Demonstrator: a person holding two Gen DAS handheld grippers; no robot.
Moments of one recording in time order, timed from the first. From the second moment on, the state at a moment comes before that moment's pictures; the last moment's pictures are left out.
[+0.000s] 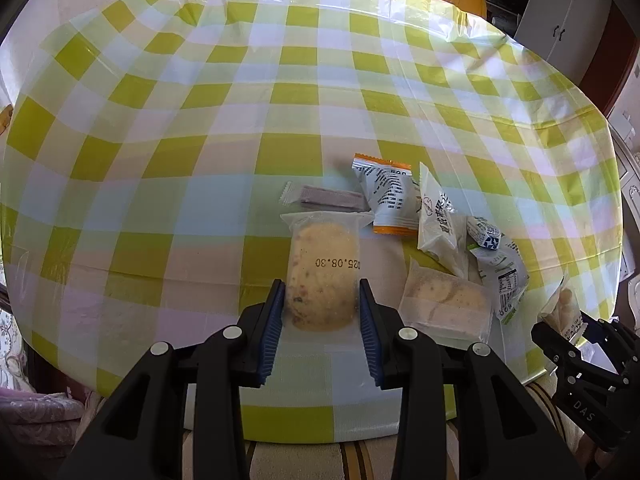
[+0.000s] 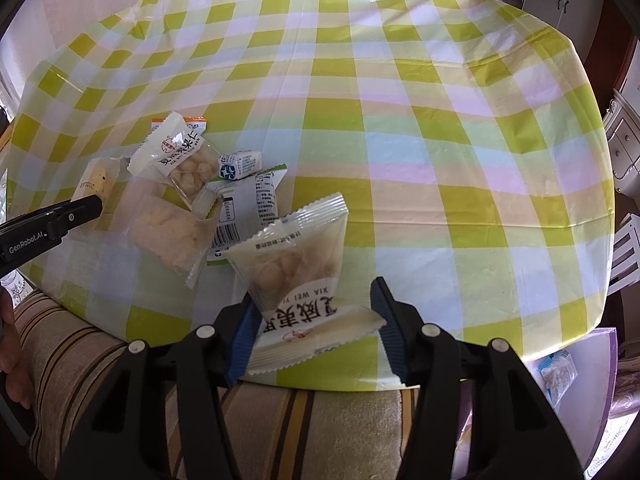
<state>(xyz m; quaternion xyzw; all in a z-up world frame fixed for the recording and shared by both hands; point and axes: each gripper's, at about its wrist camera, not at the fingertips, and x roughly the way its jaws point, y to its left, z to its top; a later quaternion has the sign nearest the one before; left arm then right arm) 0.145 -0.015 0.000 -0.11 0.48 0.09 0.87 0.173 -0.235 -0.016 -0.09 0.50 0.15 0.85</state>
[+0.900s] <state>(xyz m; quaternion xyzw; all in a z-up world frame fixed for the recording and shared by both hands) 0.121 -0.151 0.035 -0.06 0.48 -0.08 0.87 0.142 -0.319 0.016 -0.04 0.48 0.09 0.87</state>
